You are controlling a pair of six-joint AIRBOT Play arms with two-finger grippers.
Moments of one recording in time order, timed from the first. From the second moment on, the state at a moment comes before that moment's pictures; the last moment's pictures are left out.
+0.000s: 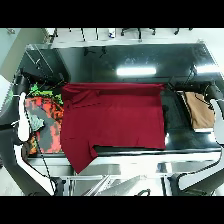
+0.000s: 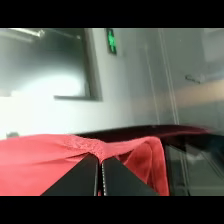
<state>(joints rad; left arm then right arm) 0.13 -1.97 1.93 -2.06 1.14 1.63 -0.29 -1.77 1.42 2.47 -0.89 -1.97</state>
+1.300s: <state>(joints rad) 0.06 -2.01 2.02 -1.81 1.58 1.53 -0.24 -1.73 1.37 2.23 -1.10 -1.92</state>
